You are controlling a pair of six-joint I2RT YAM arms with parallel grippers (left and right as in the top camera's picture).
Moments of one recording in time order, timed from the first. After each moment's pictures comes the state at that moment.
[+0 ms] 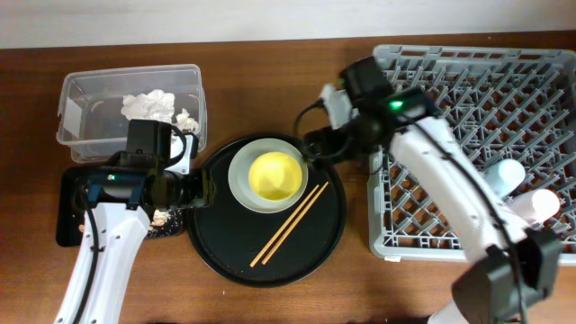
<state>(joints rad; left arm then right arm) -0.08 1.32 1.14 -1.03 0.19 -0.12 0.41 1.76 1.61 -1.08 -0.31 0.11</state>
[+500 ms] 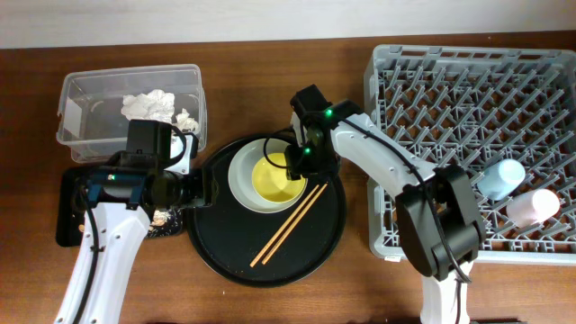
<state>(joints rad) -0.08 1.32 1.14 -1.03 0.19 -0.12 0.49 2.09 1.61 -0.95 -0.31 0.29</state>
